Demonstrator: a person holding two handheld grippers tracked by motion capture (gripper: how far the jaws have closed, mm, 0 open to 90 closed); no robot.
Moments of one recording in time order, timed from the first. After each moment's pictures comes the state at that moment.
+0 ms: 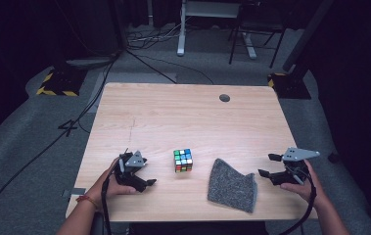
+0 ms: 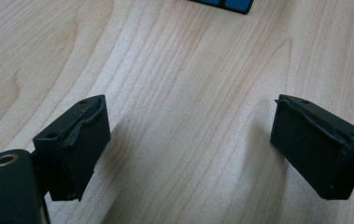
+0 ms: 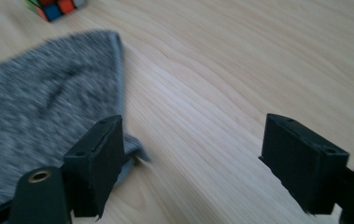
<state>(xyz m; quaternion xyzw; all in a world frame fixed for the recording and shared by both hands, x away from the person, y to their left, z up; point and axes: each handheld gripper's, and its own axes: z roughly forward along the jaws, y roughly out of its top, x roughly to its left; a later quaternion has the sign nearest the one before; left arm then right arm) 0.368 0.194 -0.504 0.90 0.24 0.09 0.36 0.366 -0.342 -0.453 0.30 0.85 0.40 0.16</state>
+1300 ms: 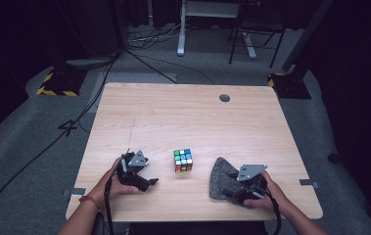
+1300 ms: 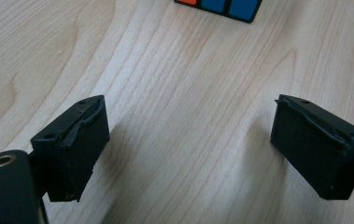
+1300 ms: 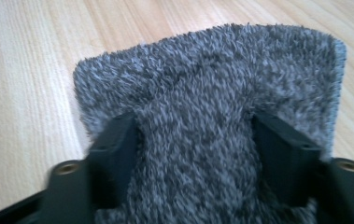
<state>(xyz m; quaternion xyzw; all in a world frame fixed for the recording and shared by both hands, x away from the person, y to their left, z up) 0.369 0.183 -0.504 0.90 0.25 0.09 0.36 0.341 -0.232 -0.489 0.18 0.92 0.34 0.09</state>
